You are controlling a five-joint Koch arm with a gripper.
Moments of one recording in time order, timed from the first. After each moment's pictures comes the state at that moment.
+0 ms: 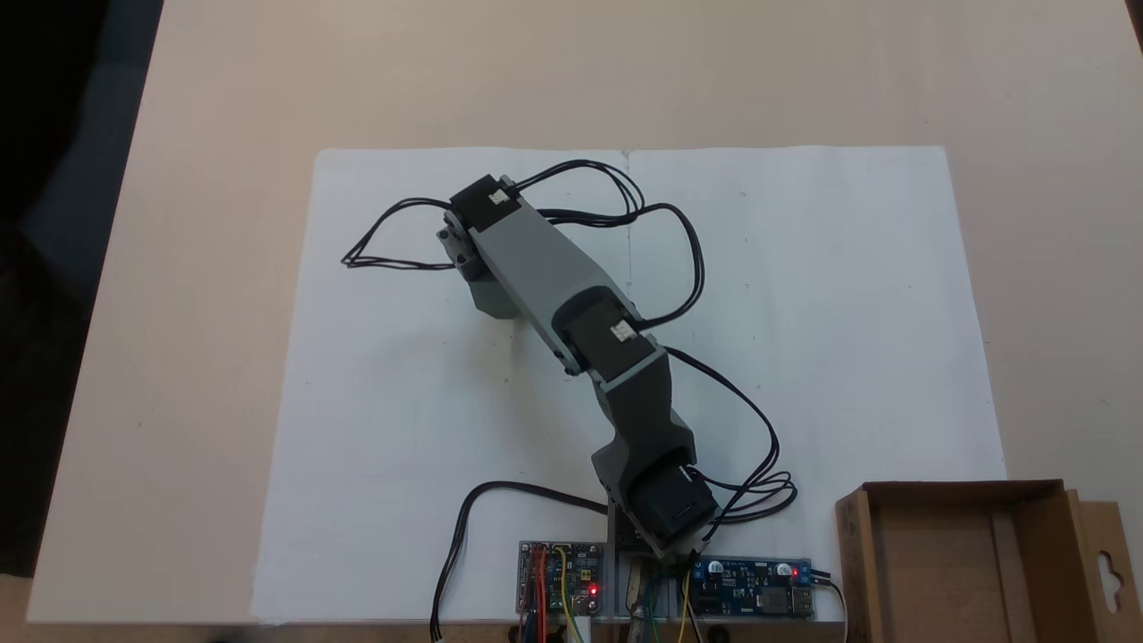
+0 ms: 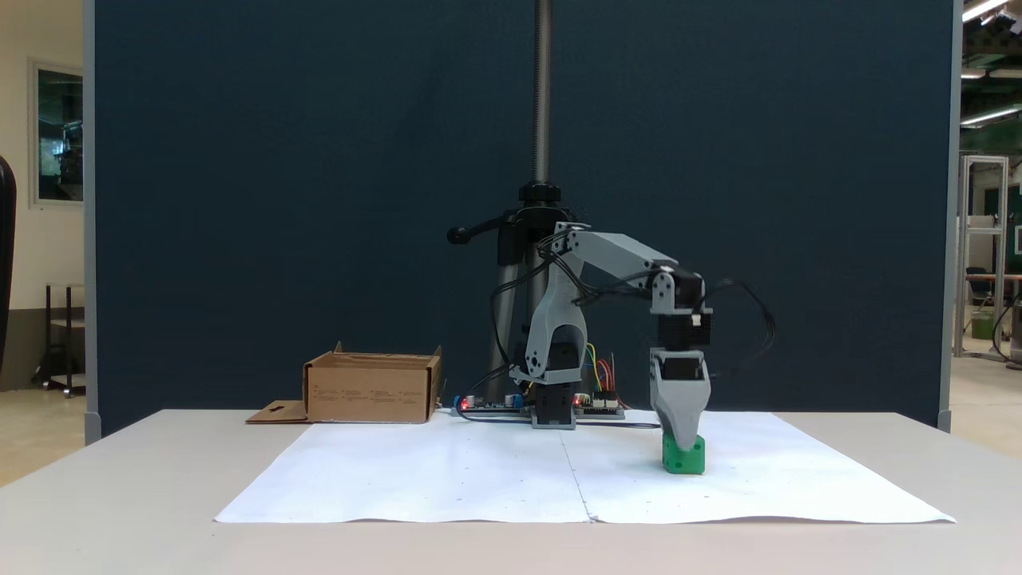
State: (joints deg) arm -35.9 74.4 93.9 41.0 37.2
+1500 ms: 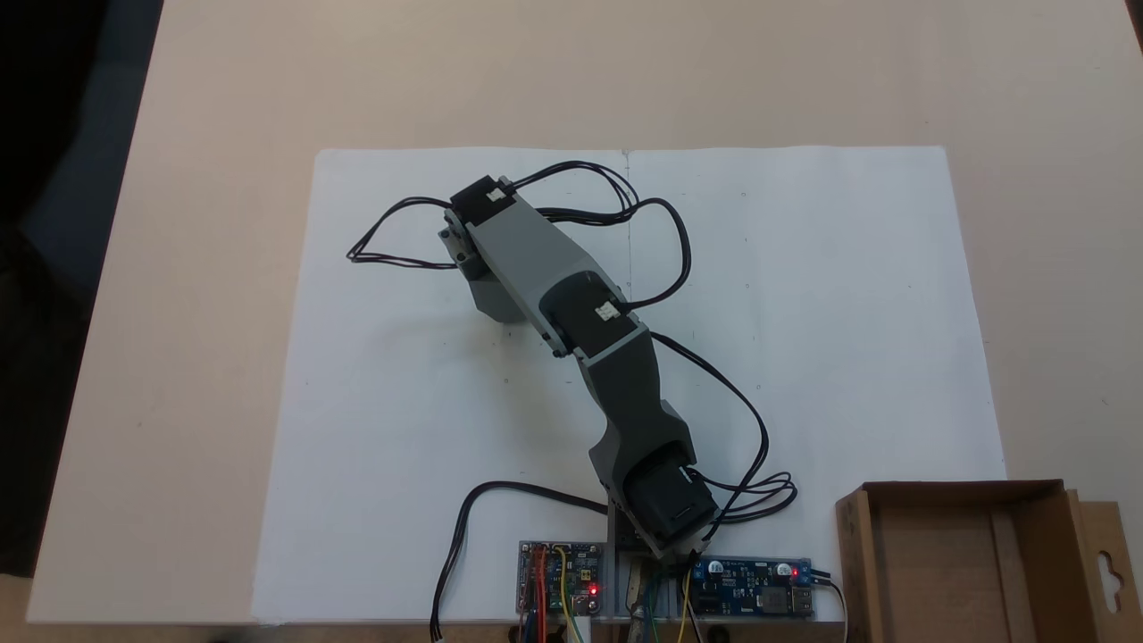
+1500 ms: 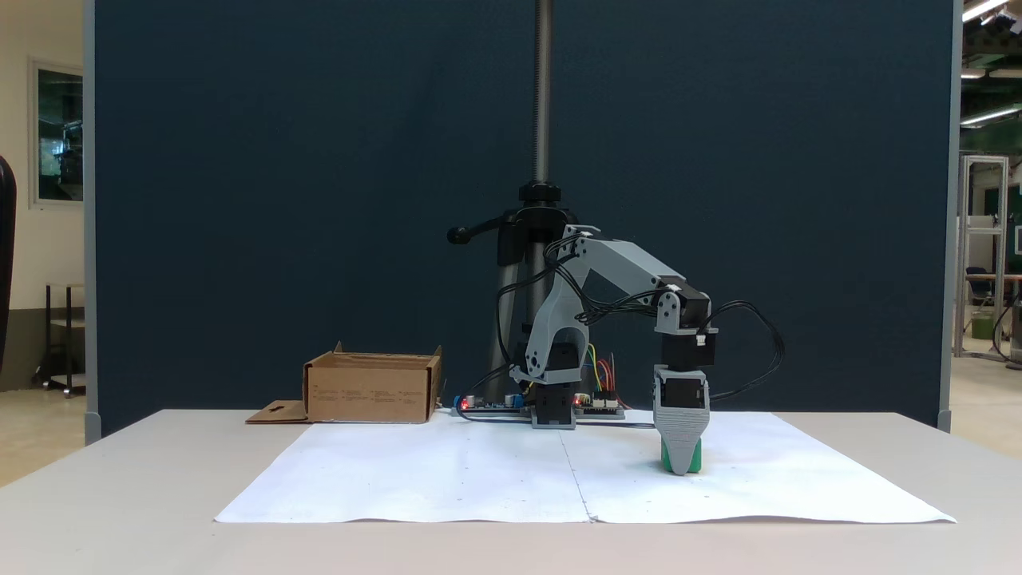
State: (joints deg) arm -35.0 67.7 92.8 39.5 40.3
